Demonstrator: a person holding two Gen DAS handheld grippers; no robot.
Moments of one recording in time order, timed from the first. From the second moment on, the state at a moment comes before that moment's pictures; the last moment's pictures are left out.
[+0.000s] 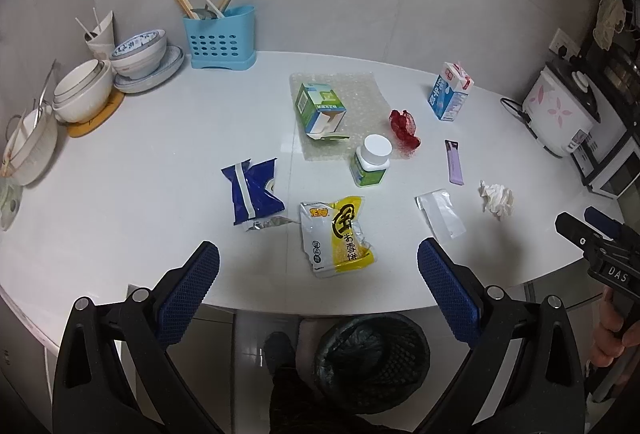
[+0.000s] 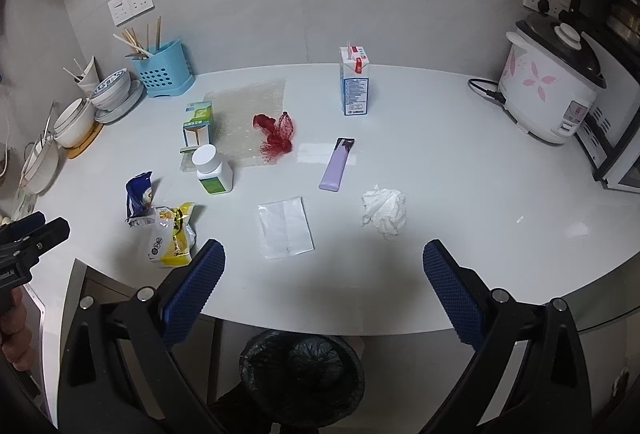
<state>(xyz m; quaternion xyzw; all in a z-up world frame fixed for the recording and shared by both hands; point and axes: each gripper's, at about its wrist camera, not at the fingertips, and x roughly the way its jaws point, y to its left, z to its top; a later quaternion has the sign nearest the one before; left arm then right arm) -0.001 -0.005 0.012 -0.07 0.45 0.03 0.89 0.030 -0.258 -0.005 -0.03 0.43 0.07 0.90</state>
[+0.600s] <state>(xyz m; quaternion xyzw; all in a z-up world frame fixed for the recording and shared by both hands) 0.000 -0.008 0.008 -0.06 0.46 0.03 0.89 0.030 -0.262 -0.003 -0.03 0.43 0.05 0.90</state>
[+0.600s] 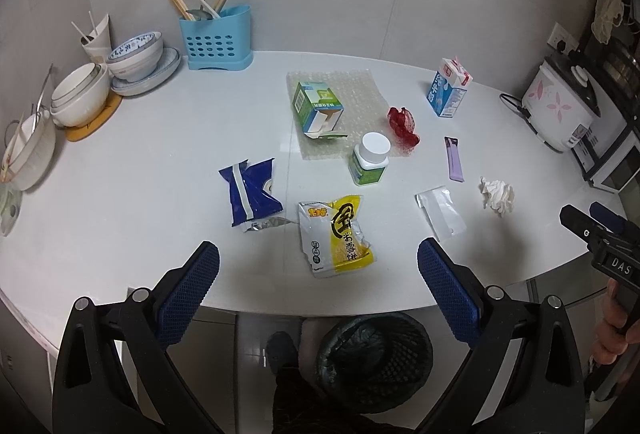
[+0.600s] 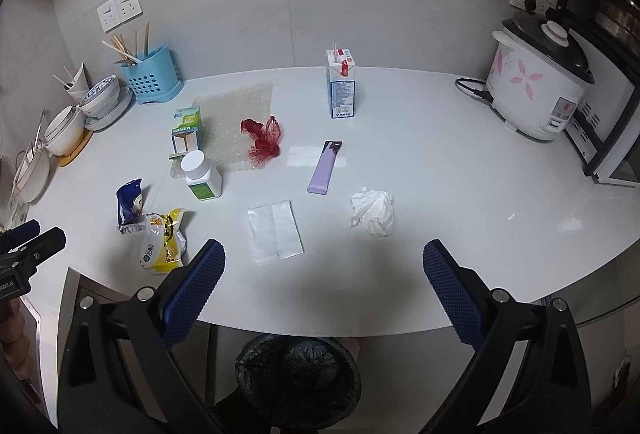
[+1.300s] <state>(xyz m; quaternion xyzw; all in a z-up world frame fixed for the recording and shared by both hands) 0.001 -0.004 0.010 -0.06 0.46 0.03 0.89 0.031 -0.257 -0.003 -0.03 0.43 0.04 0.90</state>
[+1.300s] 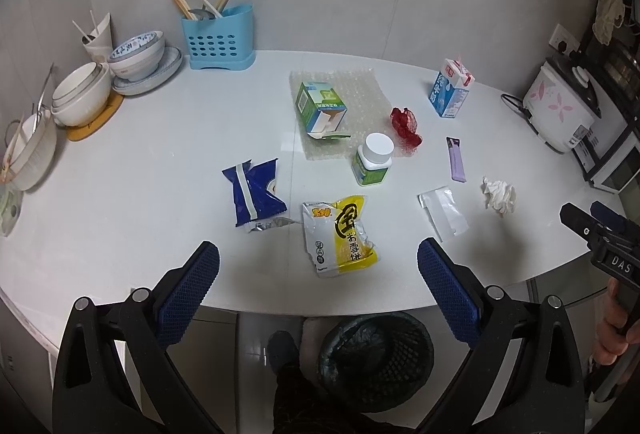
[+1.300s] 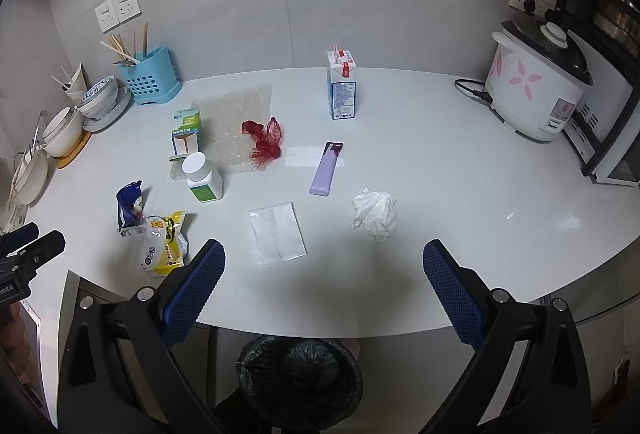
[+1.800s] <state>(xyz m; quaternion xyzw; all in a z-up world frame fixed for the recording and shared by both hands) 0.002 -0.013 0.014 -0.05 0.46 0.02 0.89 0.025 -0.263 0.004 -0.03 0.42 0.04 0.91</state>
